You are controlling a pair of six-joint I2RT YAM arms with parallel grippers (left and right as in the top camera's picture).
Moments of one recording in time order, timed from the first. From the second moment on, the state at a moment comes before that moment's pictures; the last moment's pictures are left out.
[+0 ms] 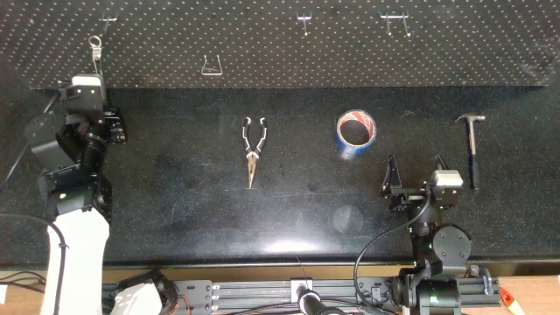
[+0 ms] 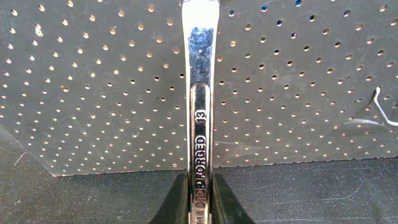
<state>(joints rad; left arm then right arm) 0.32 1.14 0.66 0.09 0.22 0.23 -0.06 0.02 0.01 -0.06 -0.08 0.09</state>
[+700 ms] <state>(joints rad) 0.32 1.16 0.66 0.13 0.23 0.23 -0.06 0.02 0.01 -0.06 -0.08 0.09</state>
